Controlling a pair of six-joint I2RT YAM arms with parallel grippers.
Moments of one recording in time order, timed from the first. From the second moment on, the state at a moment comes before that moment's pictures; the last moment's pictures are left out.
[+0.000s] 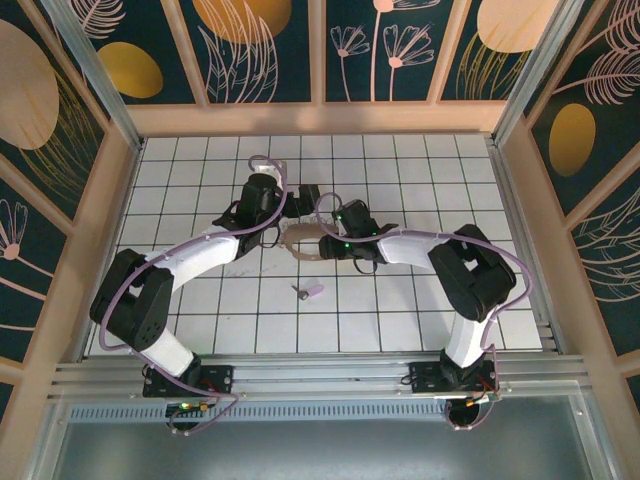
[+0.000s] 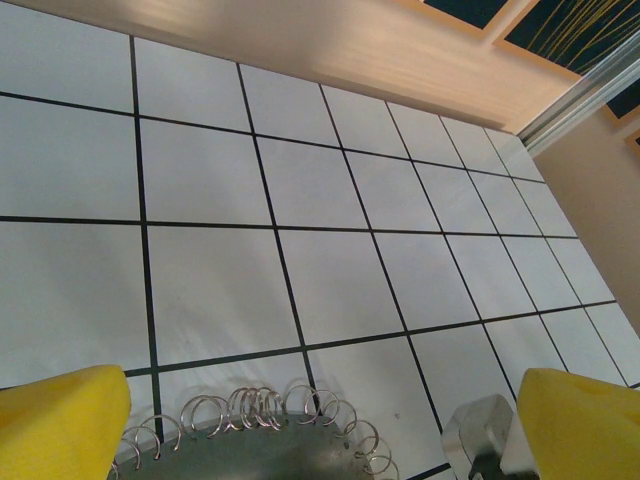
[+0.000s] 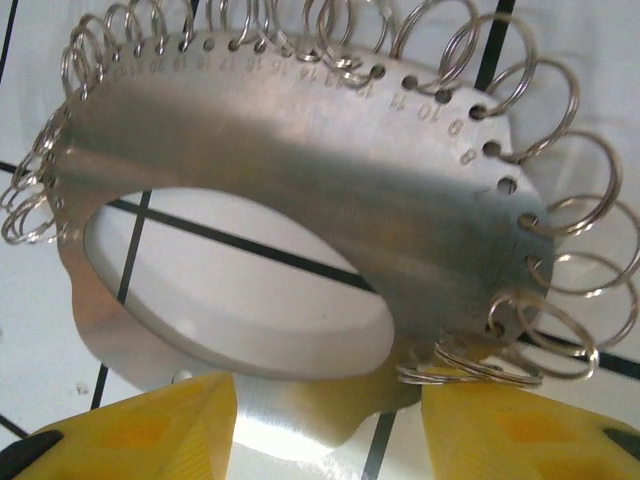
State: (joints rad) left arm -0.55 1.61 0.98 0.20 0.02 -0.57; right arm 0.67 1.81 0.98 -0.10 -0.13 0.47
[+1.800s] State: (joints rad) left arm -0.55 1.61 0.98 0.20 0.02 -0.58; right arm 0.58 1.75 0.92 -0.04 -0.19 0.47
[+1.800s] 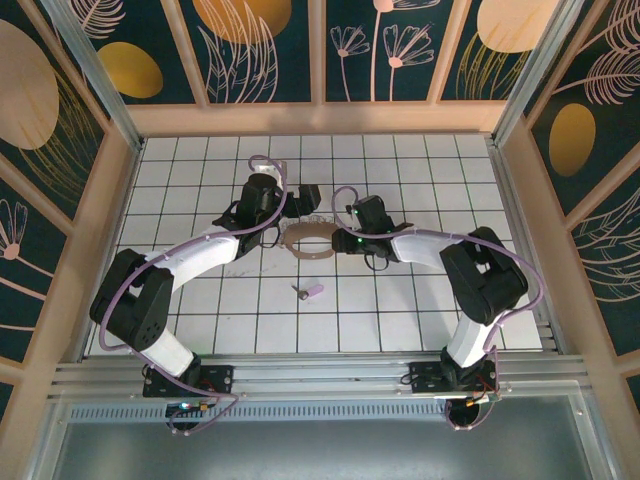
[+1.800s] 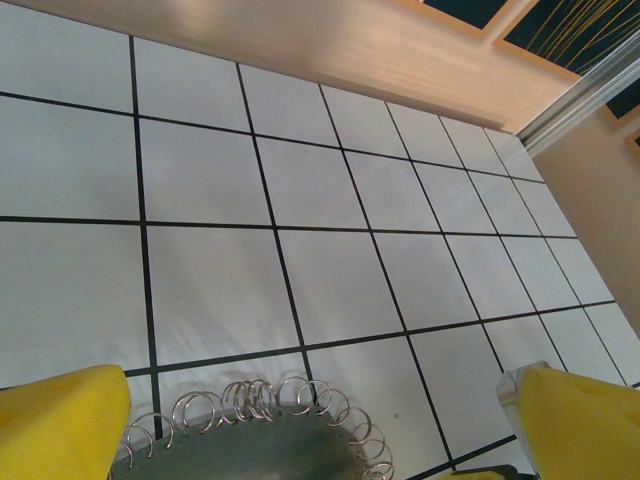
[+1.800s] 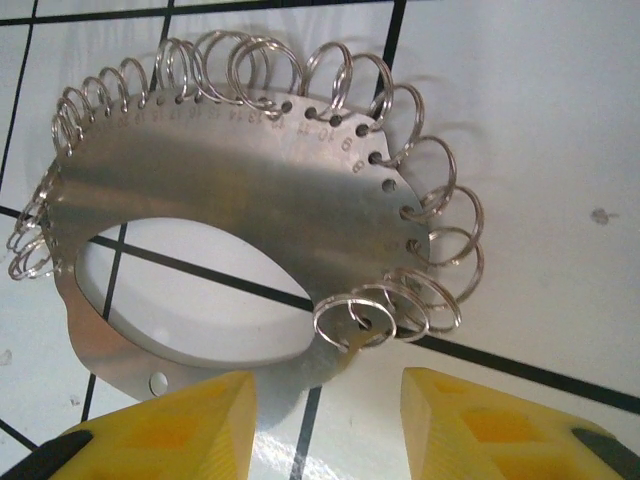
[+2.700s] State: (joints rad) left arm -0.55 1.61 0.98 0.20 0.02 -0.58; right arm 0.58 1.83 0.96 -0.02 -0.19 0.47
